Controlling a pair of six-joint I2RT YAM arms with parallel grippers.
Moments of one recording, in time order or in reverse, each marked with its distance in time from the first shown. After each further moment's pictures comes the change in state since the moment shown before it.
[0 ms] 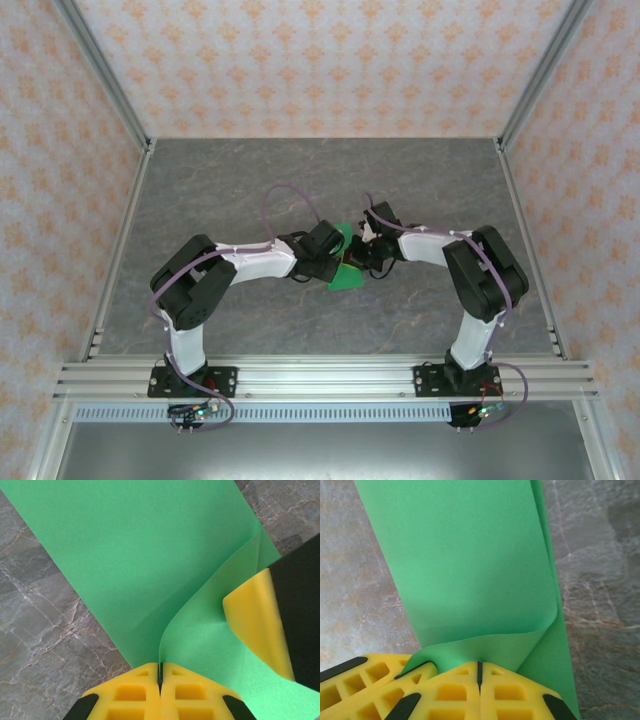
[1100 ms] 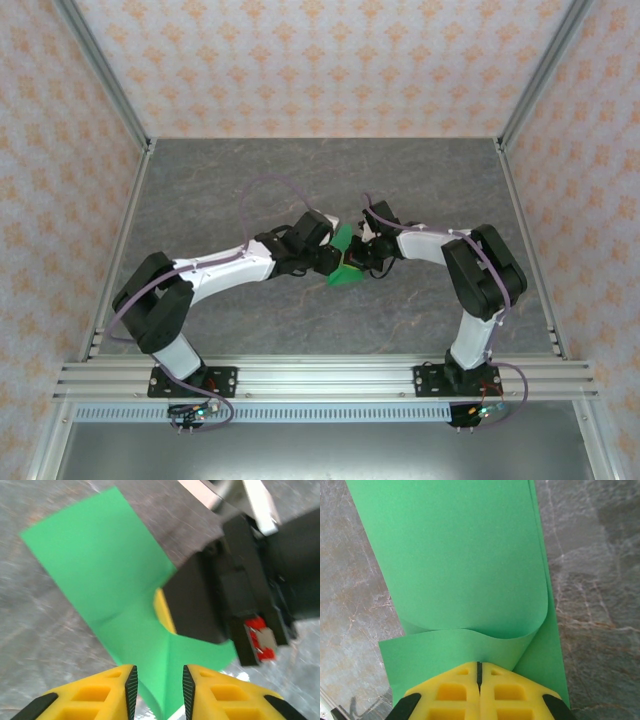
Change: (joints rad) left arm 0.000 -0.230 -0.045 -0.005 0.125 -0.014; right arm 0.002 0.014 0.023 -0.042 0.016 -0.023
